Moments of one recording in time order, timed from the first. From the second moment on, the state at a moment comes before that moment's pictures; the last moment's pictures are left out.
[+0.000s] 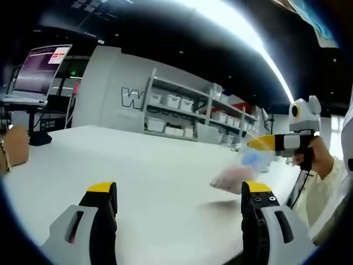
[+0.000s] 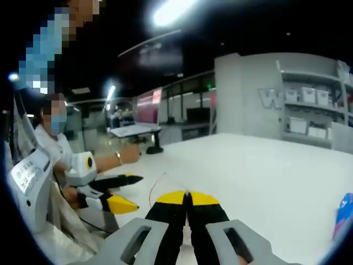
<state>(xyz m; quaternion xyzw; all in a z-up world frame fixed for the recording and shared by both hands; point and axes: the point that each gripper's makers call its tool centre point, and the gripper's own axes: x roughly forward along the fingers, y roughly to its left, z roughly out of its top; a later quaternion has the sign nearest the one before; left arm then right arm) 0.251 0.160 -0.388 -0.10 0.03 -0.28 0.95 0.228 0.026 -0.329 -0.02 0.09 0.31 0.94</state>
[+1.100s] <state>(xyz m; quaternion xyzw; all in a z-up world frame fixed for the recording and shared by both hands) 0.254 0.167 -0.383 -0.10 0.03 -0.28 0.95 0.260 0.025 -0.293 -0.11 0.07 0.32 0.94</state>
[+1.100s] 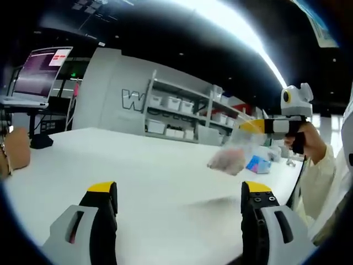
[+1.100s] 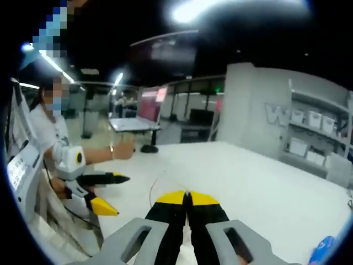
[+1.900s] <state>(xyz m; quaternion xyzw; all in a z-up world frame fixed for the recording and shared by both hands) 0.254 0.174 -0.385 -0.09 0.03 -0.27 0.96 0.298 0.016 -0.293 -0.14 0.09 0.32 0.93</state>
